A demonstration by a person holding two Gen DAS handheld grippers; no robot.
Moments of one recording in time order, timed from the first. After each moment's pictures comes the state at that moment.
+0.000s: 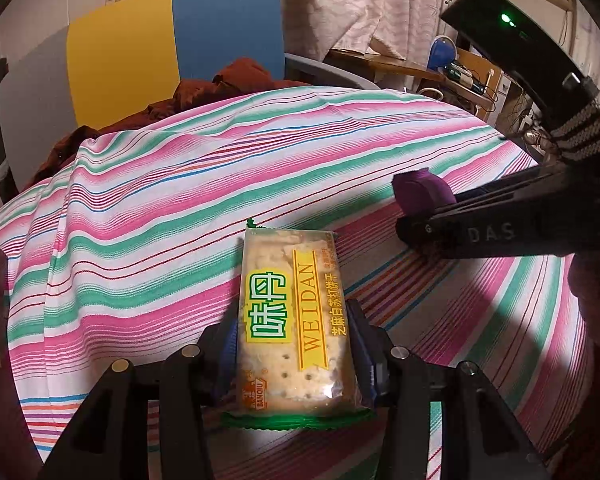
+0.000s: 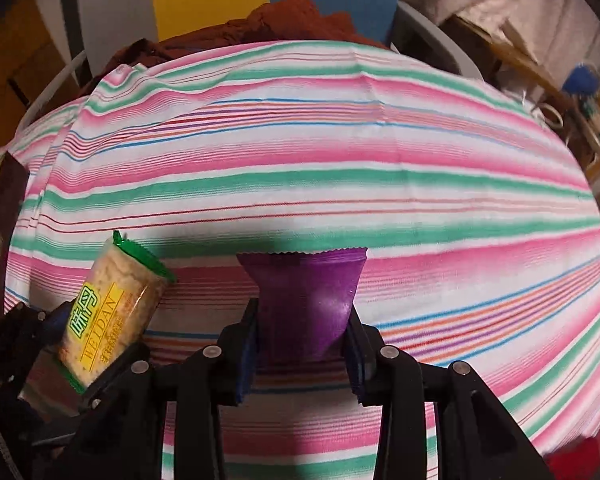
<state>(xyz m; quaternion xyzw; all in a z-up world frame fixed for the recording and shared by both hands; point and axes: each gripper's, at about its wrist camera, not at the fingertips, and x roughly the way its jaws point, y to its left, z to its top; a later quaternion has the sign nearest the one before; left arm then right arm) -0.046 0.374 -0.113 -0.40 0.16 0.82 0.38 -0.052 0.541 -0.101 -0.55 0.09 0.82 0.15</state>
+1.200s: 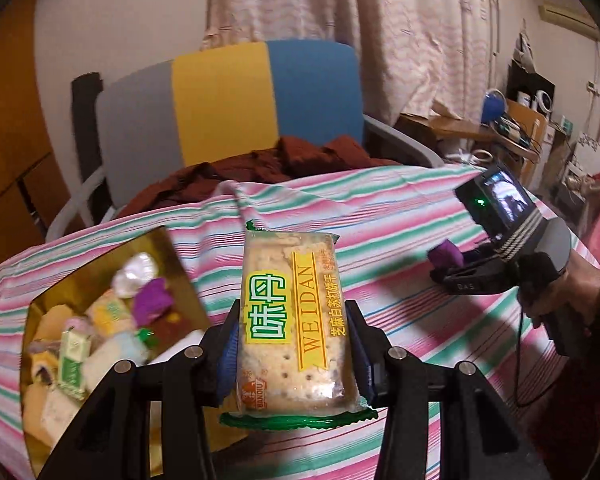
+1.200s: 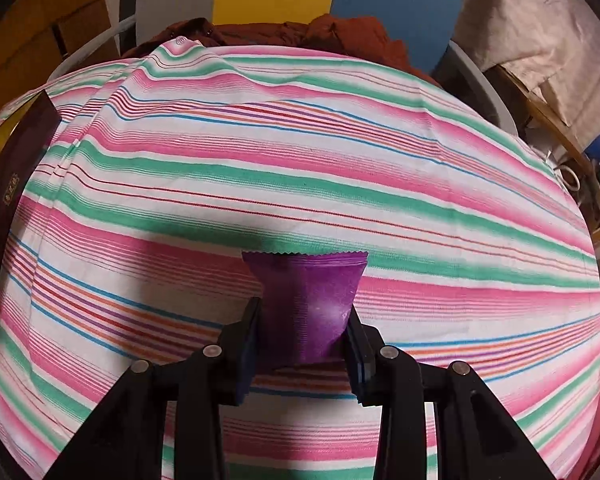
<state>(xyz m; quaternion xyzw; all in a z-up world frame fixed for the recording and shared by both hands) -0.018 0.225 -0.002 -0.33 0.12 0.90 0.27 -0.049 0.496 -0.100 -0.55 0.01 0.83 0.11</state>
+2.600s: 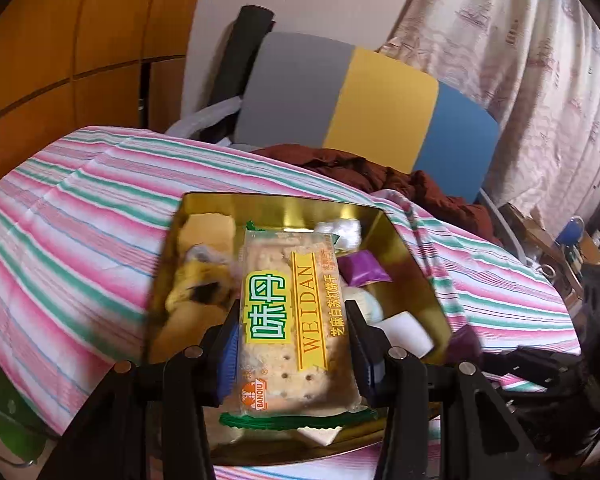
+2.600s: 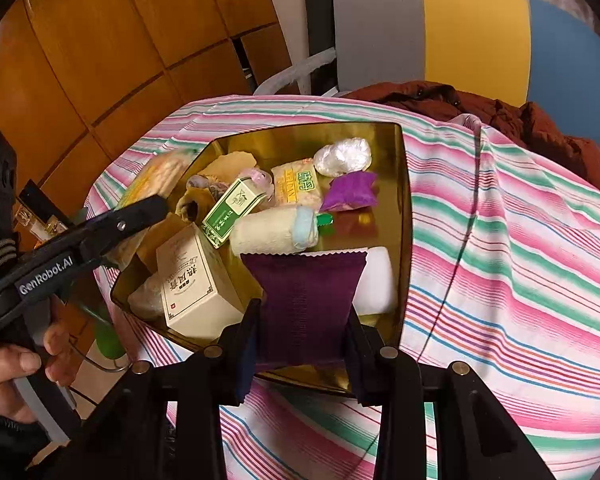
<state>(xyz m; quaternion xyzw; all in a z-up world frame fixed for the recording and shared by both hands) -0.072 0.013 -0.011 -0.38 -0.08 0.91 0.13 -0.051 0.216 -0.029 -0.46 0.05 0.87 -0.16</state>
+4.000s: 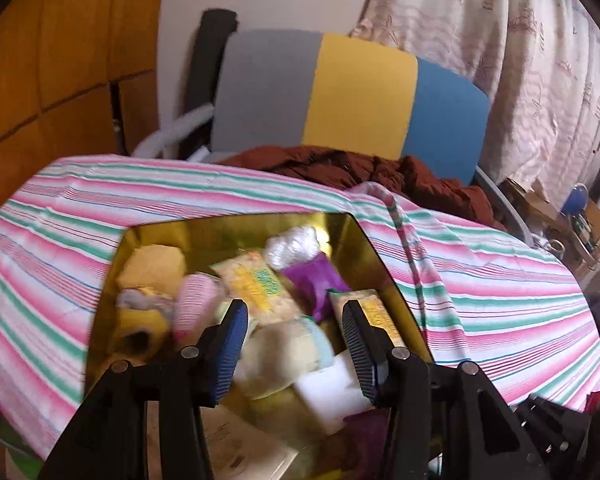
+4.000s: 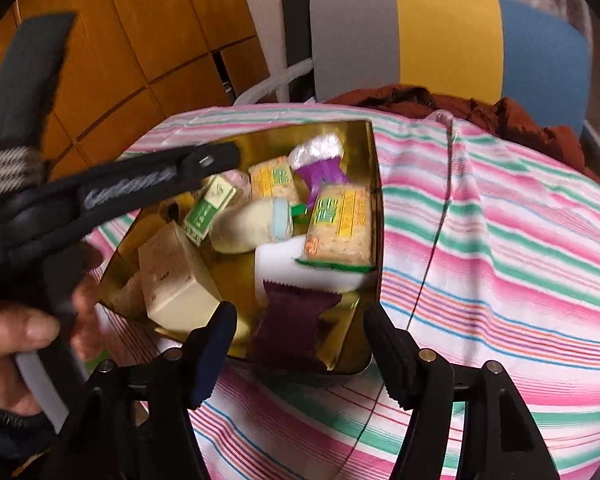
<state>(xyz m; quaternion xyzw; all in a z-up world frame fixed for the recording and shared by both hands) -0.101 0.079 -0.006 -0.37 -0.02 0.92 0.13 -0.034 0.228 -0.035 -0.43 0.05 0.89 -0.12</state>
